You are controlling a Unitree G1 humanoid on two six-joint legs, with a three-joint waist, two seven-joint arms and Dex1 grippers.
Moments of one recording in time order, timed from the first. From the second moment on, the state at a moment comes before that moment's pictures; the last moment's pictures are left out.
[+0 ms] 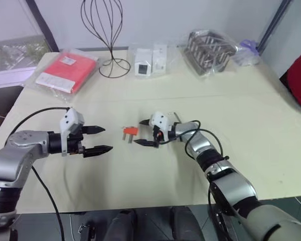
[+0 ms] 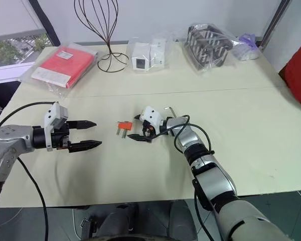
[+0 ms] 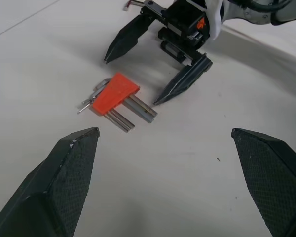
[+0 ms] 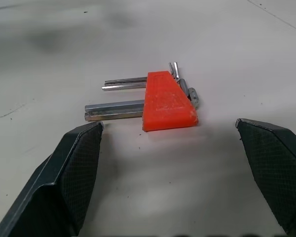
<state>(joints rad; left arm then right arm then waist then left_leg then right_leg) -0.25 0.88 0.12 -0.15 -0.56 0.59 -1.13 -0.84 -0.15 0.26 0.90 0.02 -0.18 1.00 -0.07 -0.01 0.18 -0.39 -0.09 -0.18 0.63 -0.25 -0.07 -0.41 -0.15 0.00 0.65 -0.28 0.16</state>
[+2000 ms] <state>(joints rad) -1.03 0.49 0.02 0.74 -0.43 0.39 -1.39 -1.23 -0.52 0.48 0.90 -0.55 -1.07 0.36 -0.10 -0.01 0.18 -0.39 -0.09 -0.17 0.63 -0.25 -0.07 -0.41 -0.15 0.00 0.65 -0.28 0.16</state>
